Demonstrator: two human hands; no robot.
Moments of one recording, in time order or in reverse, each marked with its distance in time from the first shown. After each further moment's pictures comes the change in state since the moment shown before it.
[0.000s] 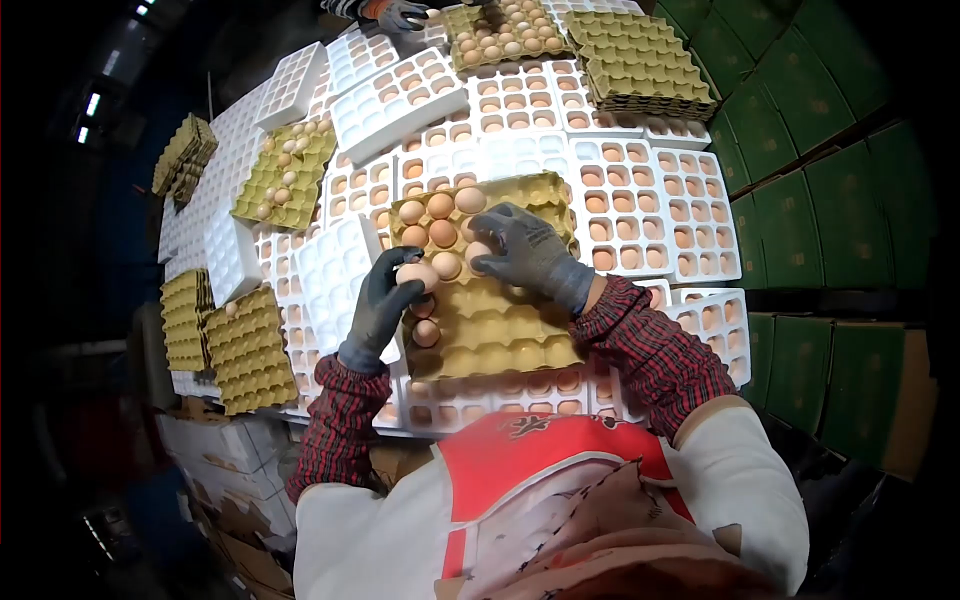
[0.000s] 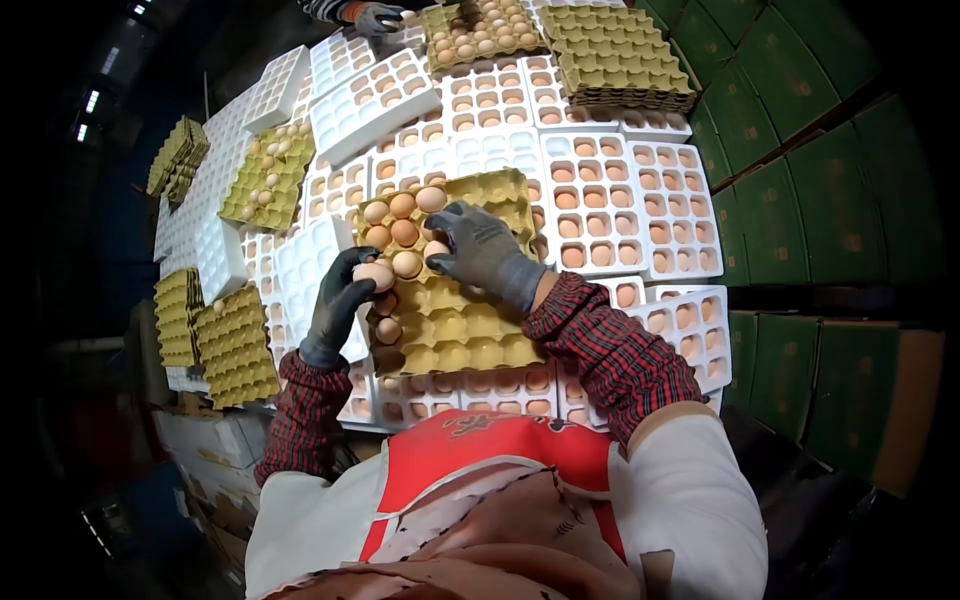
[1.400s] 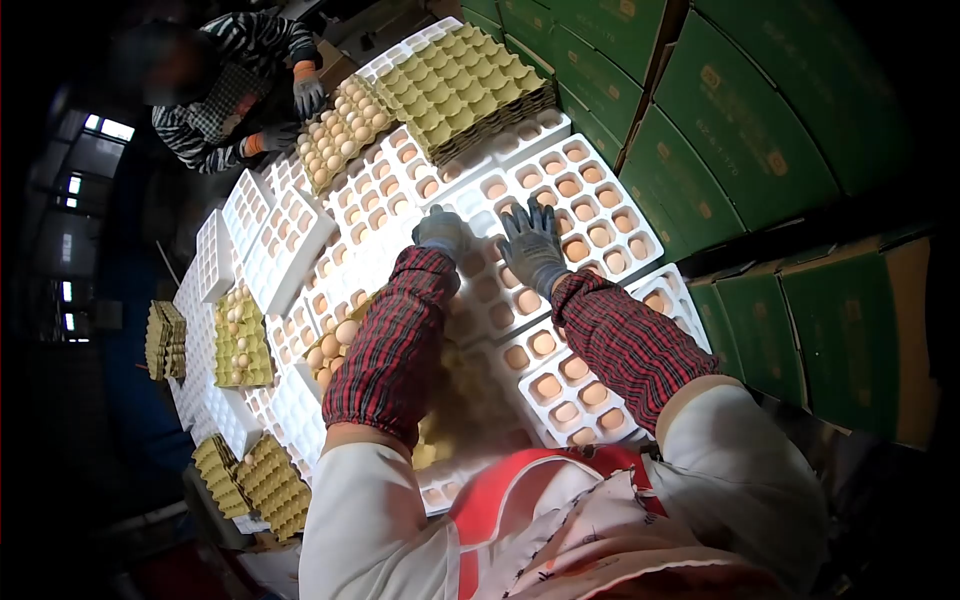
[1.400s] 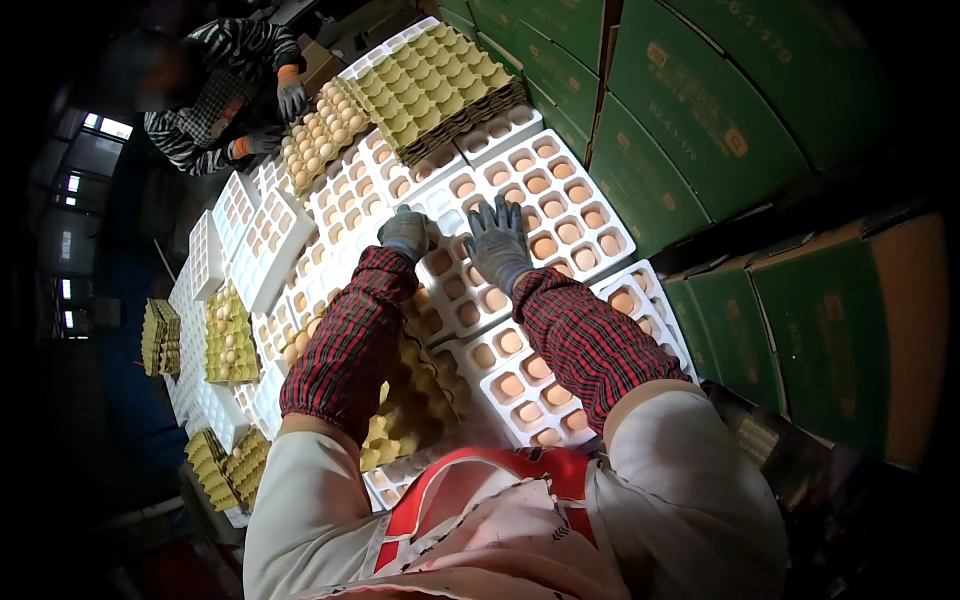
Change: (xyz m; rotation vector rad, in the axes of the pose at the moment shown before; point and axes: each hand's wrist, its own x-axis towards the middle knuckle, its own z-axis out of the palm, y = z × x) left_hand 0.311 -0.019 0.298 1.603 -0.284 0.100; right_hand -0.093 0.238 -0.064 -0.548 0.209 0.644
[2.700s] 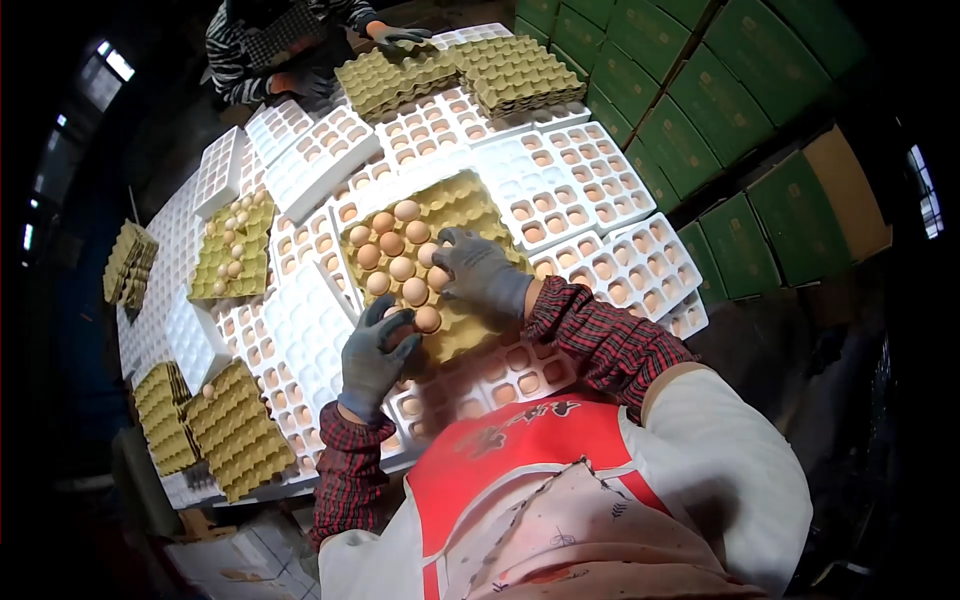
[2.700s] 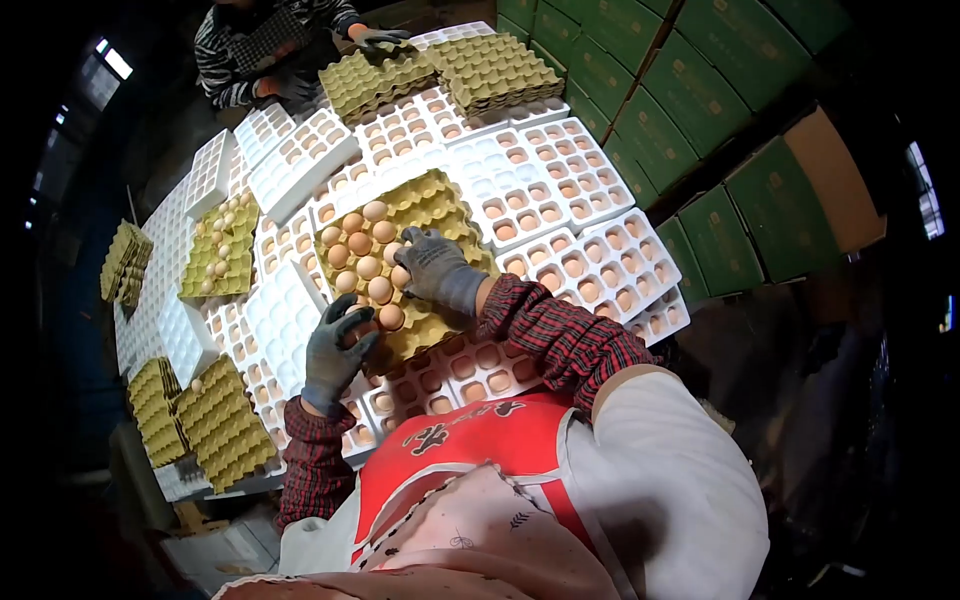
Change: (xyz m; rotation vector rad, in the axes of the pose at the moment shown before) left_hand -0.440 -0.202 0.041 -0.833 0.392 0.207; right_hand -0.155 -0.269 -0.105 0.166 -0.171 -0.416
